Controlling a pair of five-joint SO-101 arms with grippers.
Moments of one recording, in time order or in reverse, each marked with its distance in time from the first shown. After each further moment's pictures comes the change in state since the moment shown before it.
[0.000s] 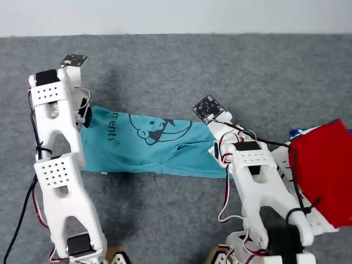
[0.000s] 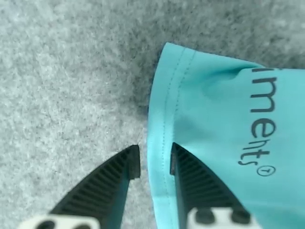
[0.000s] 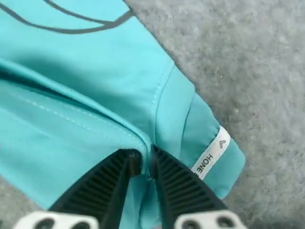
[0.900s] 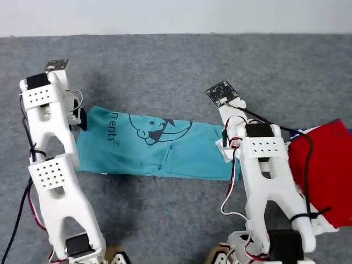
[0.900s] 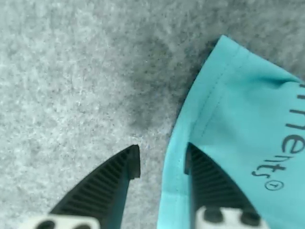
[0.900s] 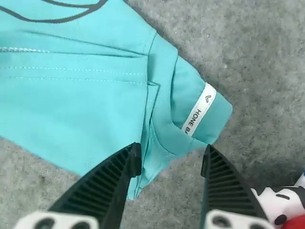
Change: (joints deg) left arm -3.1 0.0 1.7 0.0 10.6; right arm 2.3 -2.5 -14.8 26.7 -7.5
